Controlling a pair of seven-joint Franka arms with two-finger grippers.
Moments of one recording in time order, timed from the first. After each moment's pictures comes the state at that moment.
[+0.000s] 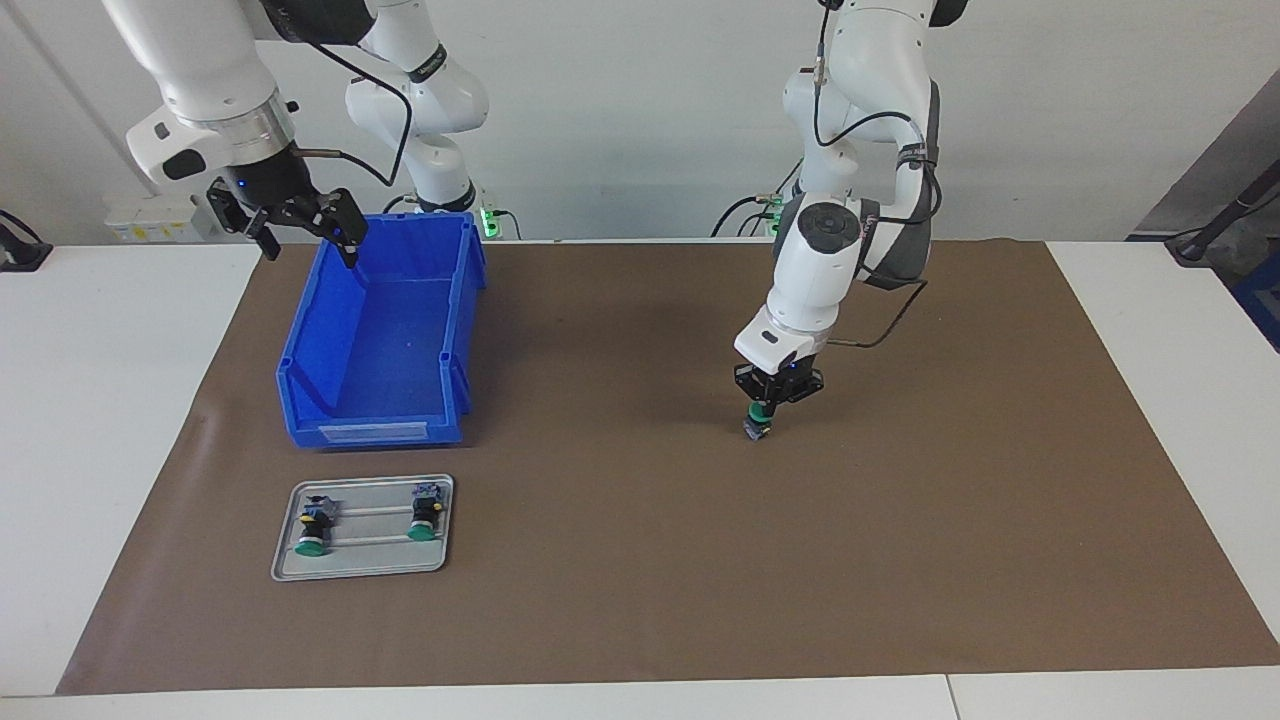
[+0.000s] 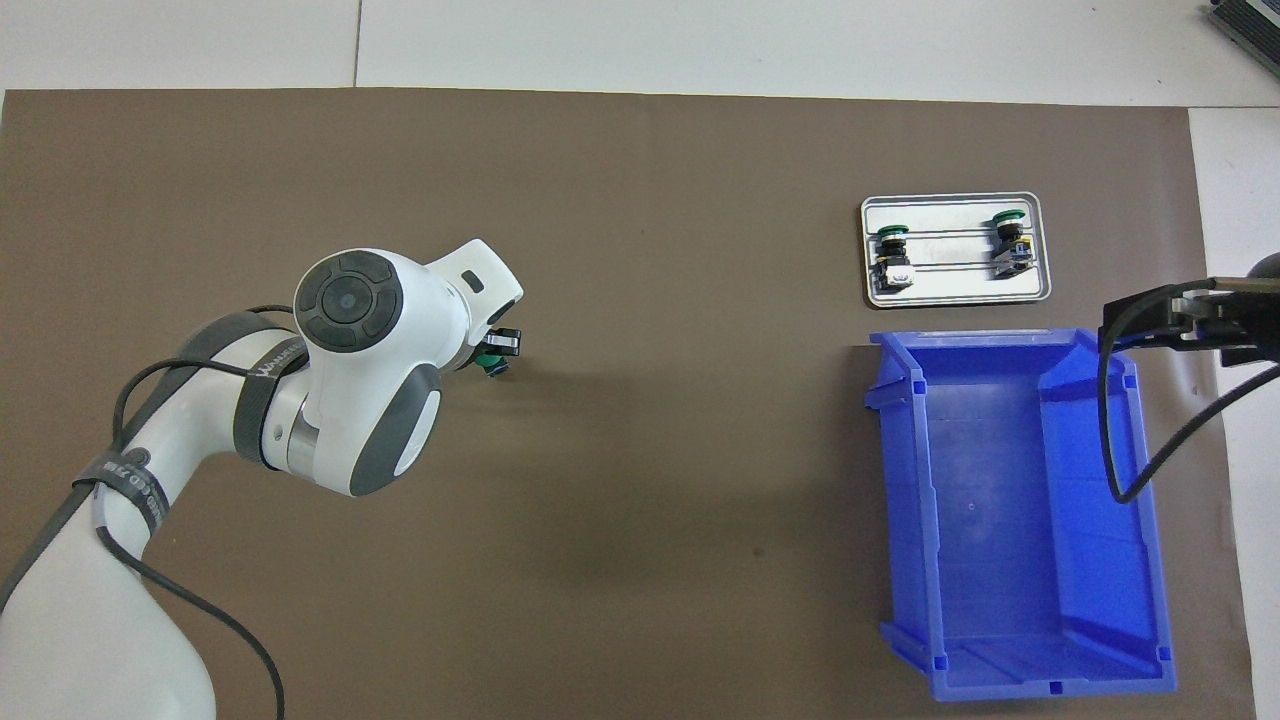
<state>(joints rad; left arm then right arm) -0.47 0.22 0.02 -1.97 0.00 2.31 -0.28 0.03 -0.05 -0.01 -1.60 -0.04 1.53 0.15</state>
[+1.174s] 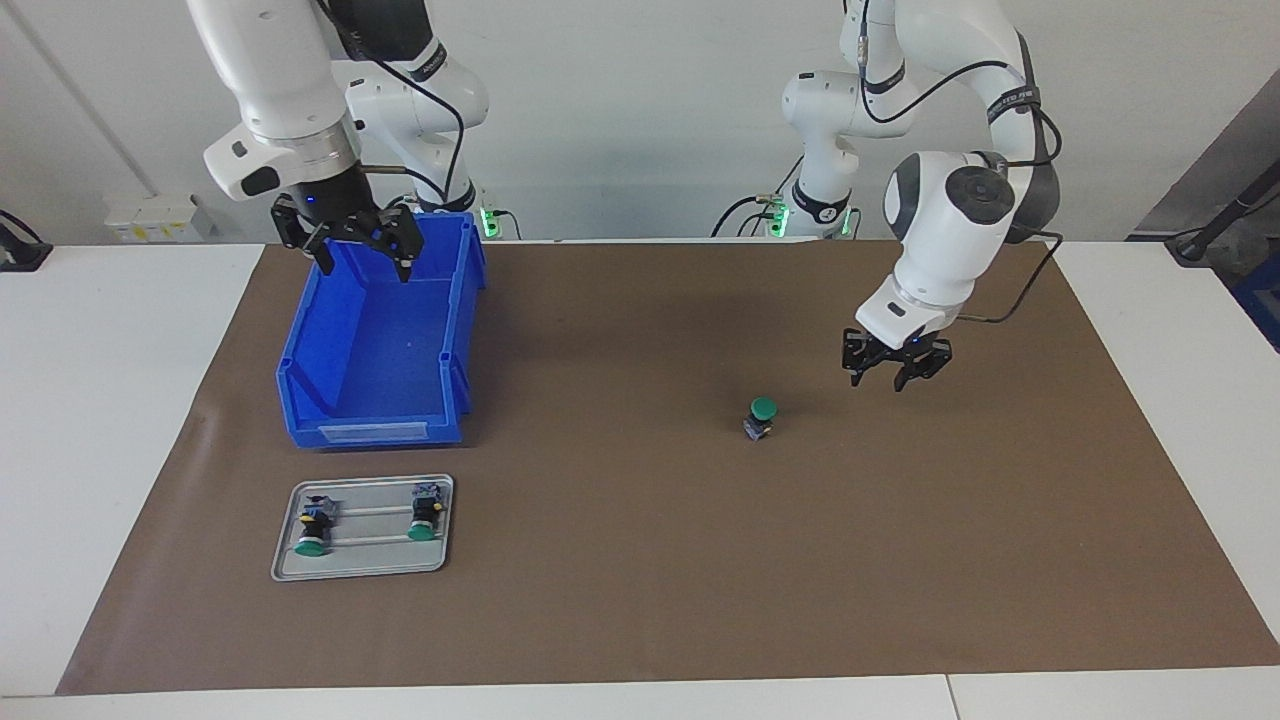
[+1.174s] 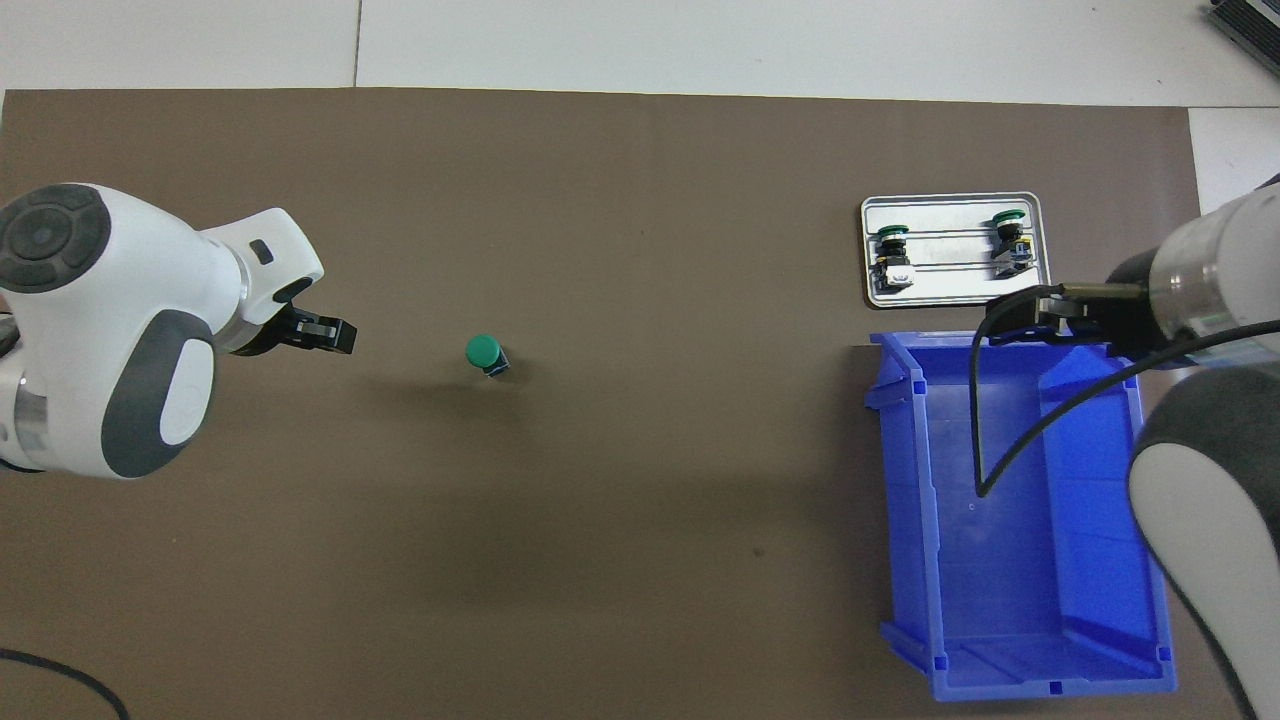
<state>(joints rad) -0.22 0.08 0.05 -1.96 0.01 2.06 0.06 0.18 -0.04 -0.01 -1.67 -0.03 1.67 0.29</state>
